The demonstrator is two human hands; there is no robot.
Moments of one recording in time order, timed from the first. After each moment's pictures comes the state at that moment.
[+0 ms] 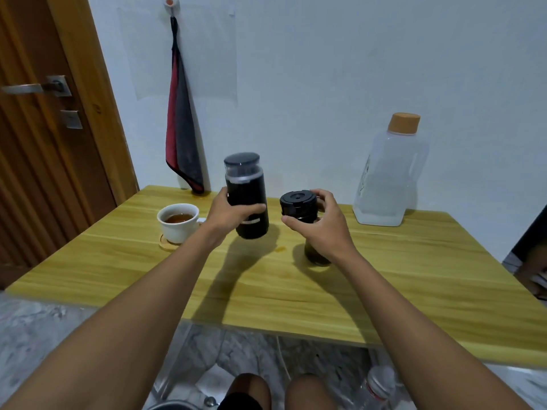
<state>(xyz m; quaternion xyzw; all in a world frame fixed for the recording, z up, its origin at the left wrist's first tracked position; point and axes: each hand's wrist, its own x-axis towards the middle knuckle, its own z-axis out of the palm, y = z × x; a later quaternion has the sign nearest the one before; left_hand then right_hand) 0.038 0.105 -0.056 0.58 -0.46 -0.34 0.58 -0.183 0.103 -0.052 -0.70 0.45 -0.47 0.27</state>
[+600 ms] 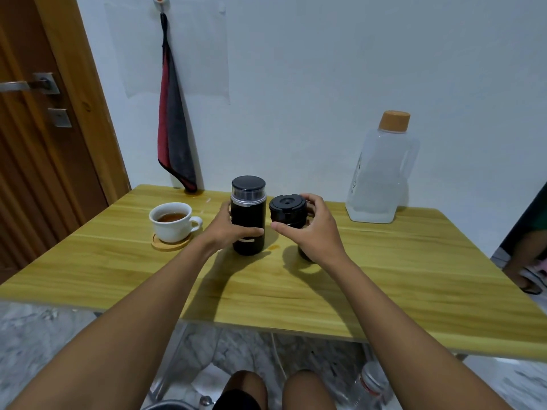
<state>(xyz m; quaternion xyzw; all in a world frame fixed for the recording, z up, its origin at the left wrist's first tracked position) 0.039 0.102 -0.091 0.62 -0.52 -0.36 0.46 -0.181 0.119 -0.055 -0.70 0.46 -0.47 0.27</state>
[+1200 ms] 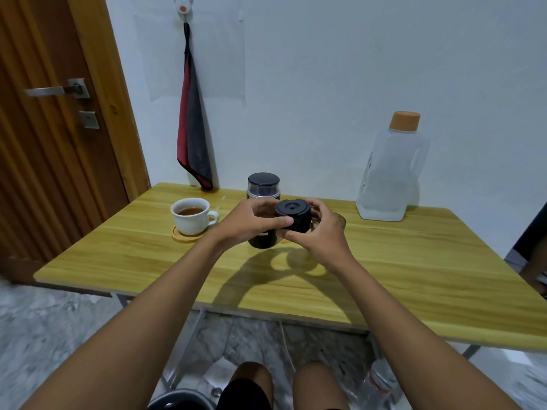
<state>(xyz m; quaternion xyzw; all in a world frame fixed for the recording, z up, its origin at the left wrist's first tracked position) 0.012 0.163 -0.045 0.46 -0.64 -0.40 0.46 -0.178 0.136 -0.068 -0.71 0.42 -0.46 0.33</state>
